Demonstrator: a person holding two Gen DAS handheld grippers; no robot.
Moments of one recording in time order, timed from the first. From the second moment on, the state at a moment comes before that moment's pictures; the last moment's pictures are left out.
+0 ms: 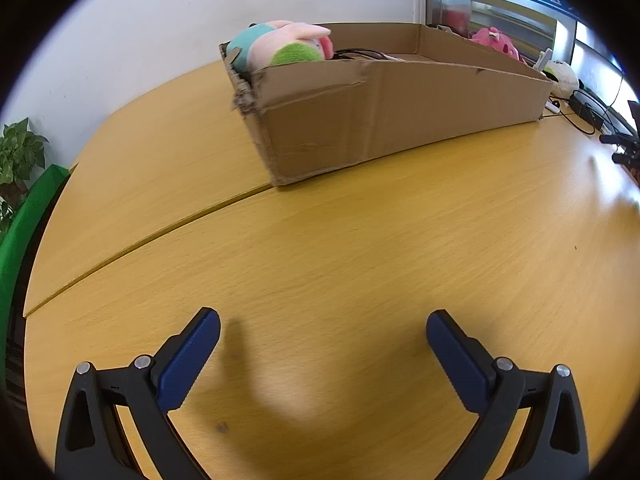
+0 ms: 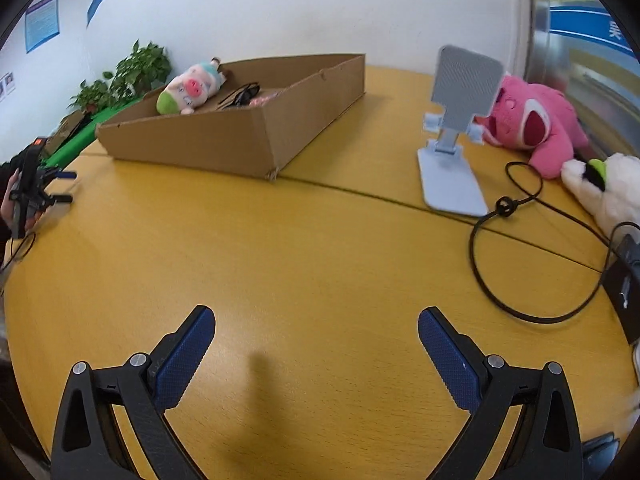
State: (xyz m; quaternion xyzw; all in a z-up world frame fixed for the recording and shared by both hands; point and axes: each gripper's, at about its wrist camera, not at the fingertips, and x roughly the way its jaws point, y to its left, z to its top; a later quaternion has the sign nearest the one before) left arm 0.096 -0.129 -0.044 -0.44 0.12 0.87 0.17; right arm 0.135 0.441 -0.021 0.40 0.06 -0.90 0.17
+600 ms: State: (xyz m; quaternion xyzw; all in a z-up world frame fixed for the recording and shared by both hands) left arm 0.073 -0.176 -0.045 -0.44 0.12 0.86 0.22; right arm 0.114 0.436 -0.041 0.43 0.14 -0.86 0.25
